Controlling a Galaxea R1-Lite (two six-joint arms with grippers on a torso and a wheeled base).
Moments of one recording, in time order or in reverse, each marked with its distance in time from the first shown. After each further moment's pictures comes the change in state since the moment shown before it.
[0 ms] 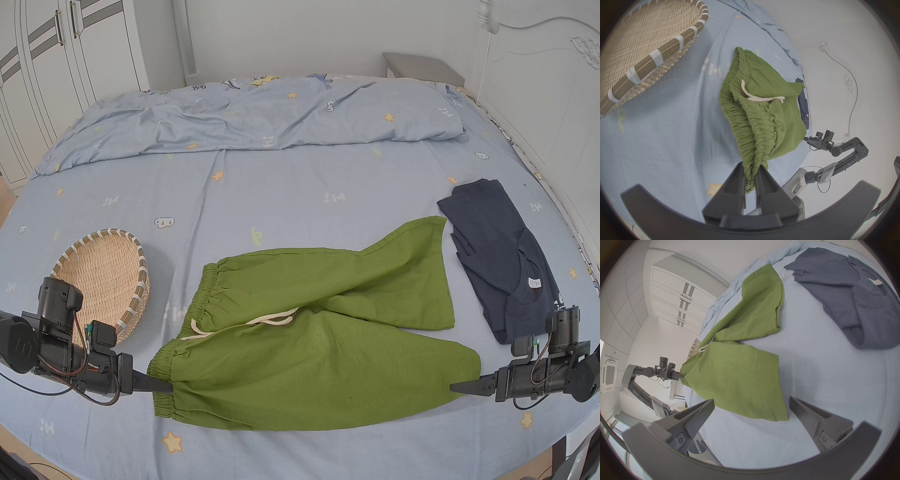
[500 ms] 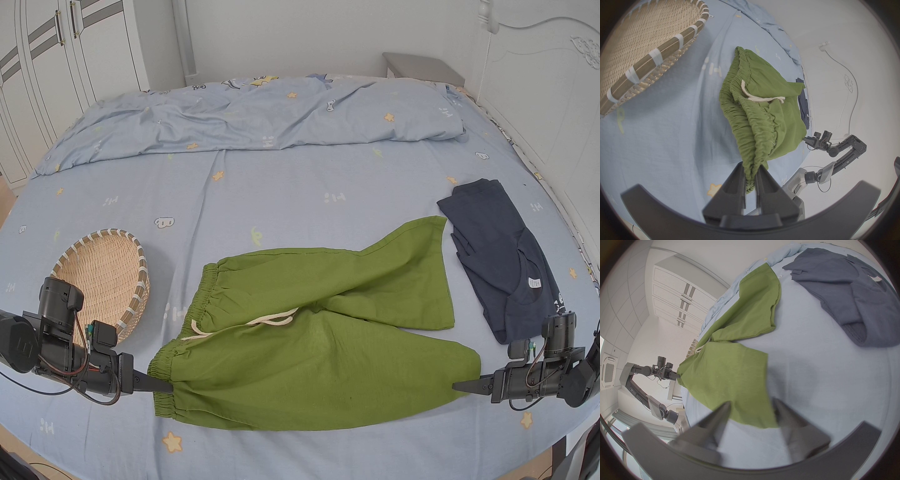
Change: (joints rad) left arm 0.000 0.007 -0.002 -0.002 0.000 0.000; right arm -0.011 0.102 0.044 -0.174 0.002 -0.002
